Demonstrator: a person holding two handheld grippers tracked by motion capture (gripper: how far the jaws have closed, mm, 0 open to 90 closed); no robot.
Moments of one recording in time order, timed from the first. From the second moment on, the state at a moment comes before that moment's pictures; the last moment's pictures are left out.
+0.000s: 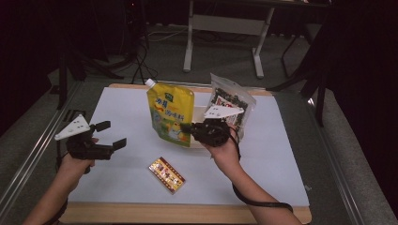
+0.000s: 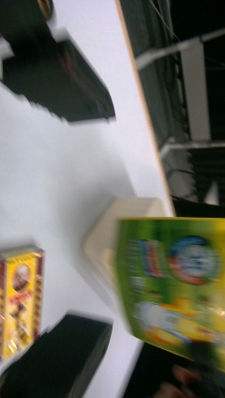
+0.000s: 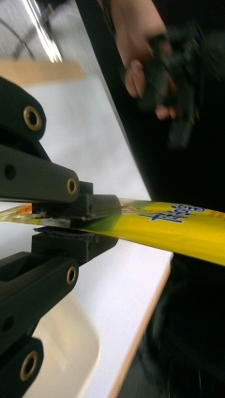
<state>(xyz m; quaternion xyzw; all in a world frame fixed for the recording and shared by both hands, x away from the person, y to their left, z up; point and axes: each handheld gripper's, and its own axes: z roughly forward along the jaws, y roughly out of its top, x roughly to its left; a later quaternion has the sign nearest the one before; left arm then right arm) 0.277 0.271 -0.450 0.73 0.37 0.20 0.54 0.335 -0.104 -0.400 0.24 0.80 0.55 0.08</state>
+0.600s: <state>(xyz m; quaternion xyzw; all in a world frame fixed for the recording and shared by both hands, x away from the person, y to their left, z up) 0.262 0.242 -0.489 0.74 0.37 0.22 0.52 0.354 -0.155 -0.405 0.35 0.76 0.51 0.19</state>
